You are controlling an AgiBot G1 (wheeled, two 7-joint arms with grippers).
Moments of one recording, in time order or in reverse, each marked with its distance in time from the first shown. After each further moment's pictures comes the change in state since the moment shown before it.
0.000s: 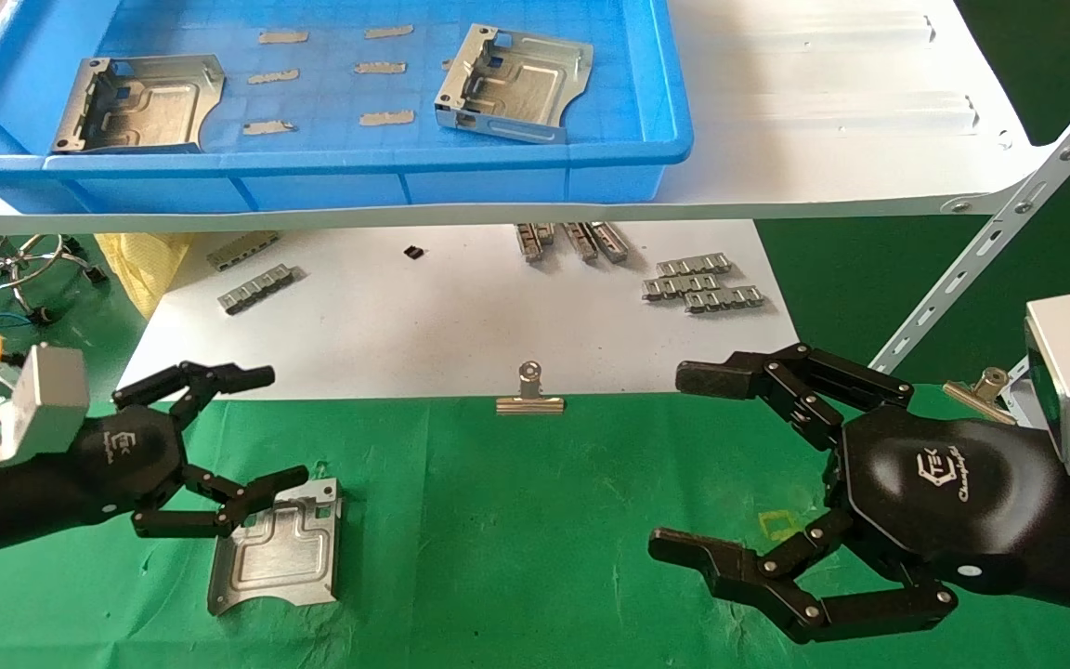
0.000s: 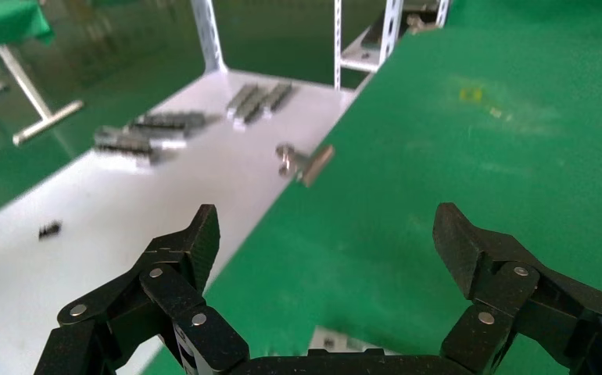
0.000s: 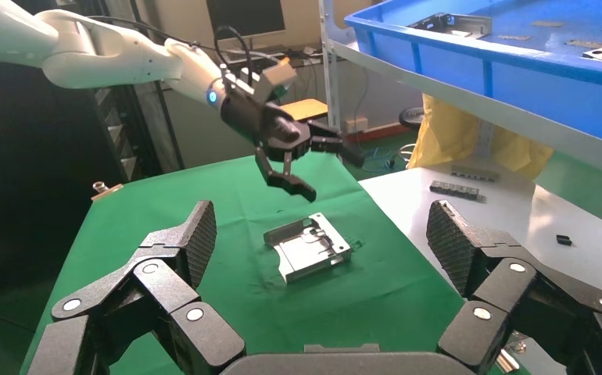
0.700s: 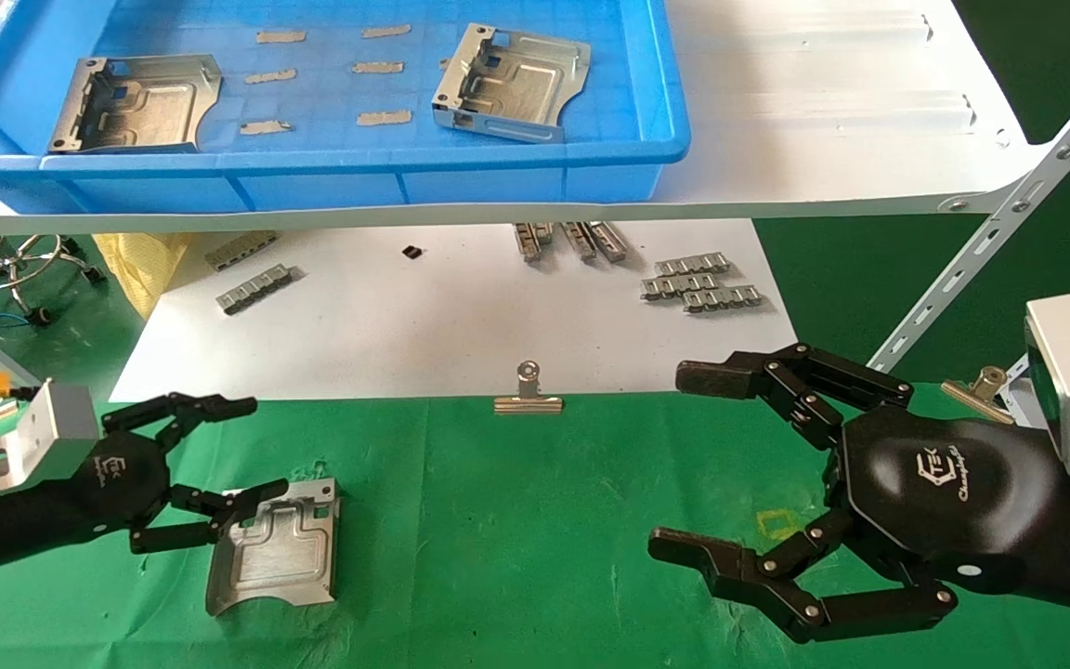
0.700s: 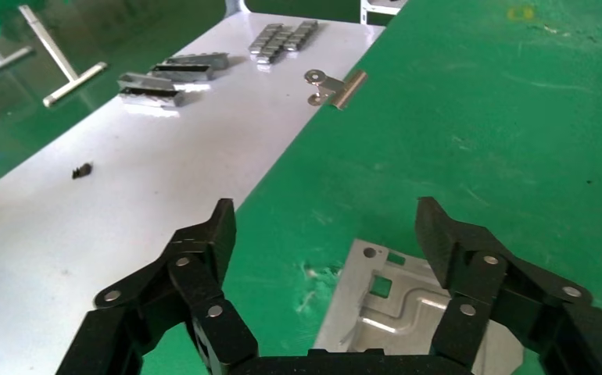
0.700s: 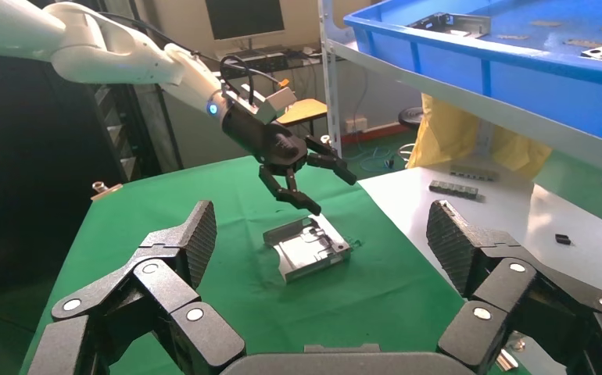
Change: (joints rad) left arm -0.091 0.046 0.087 0.314 0.051 0.029 0.203; right arm 0.000 0.000 0.000 0.000 0.000 0.000 0.000
